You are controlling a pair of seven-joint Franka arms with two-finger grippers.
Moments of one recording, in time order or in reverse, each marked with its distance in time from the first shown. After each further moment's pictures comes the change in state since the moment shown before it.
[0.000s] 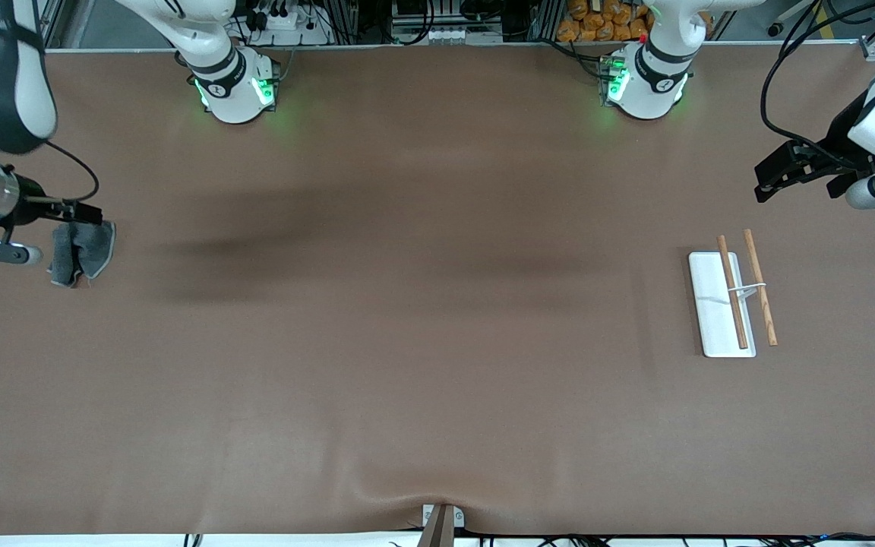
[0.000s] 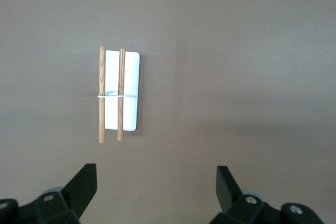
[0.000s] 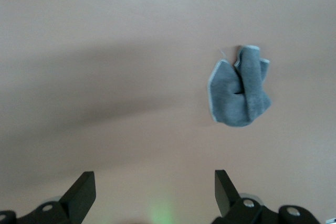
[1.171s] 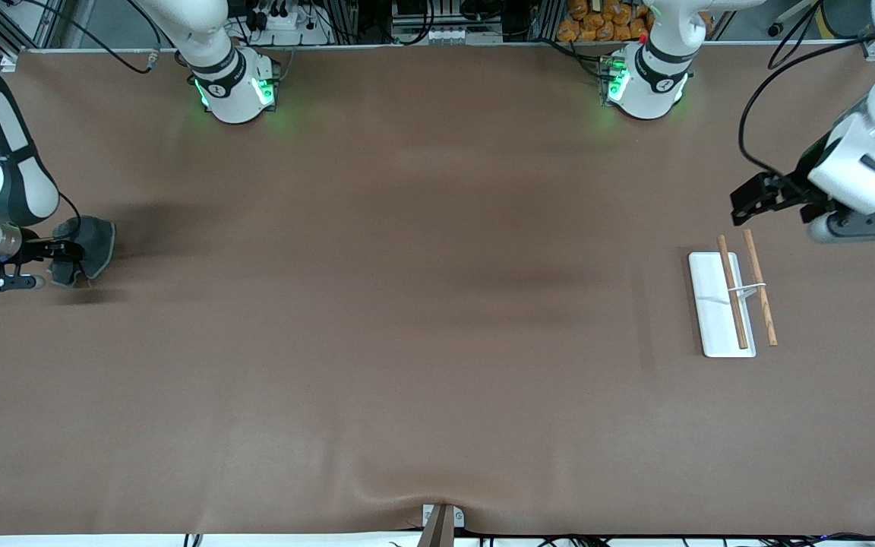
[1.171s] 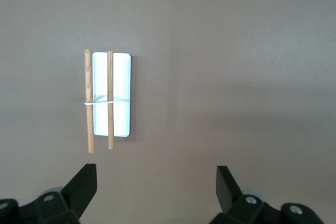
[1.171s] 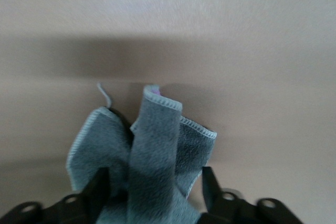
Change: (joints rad) left arm -0.012 0.068 -0.015 -0.029 0.000 0.069 0.000; right arm -0.375 0.427 -0.003 -0.053 -0.194 0.587 -0.371
